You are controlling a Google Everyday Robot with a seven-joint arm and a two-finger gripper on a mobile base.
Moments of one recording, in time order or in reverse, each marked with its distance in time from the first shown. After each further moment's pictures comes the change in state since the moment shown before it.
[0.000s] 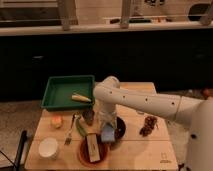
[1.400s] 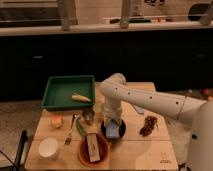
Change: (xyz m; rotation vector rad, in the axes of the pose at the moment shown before) arm 0.024 0.024 -0.006 0.007 -0.002 0.034
